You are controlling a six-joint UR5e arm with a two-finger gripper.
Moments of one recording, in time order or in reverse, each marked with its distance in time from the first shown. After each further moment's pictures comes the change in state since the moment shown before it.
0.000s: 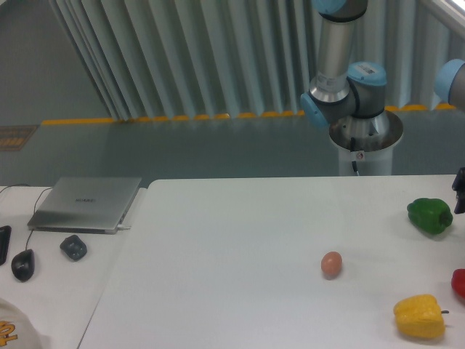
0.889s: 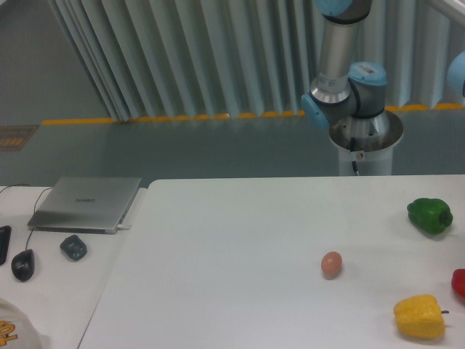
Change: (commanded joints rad) arm 0.055 -0.012 0.074 -0.150 0.137 0.059
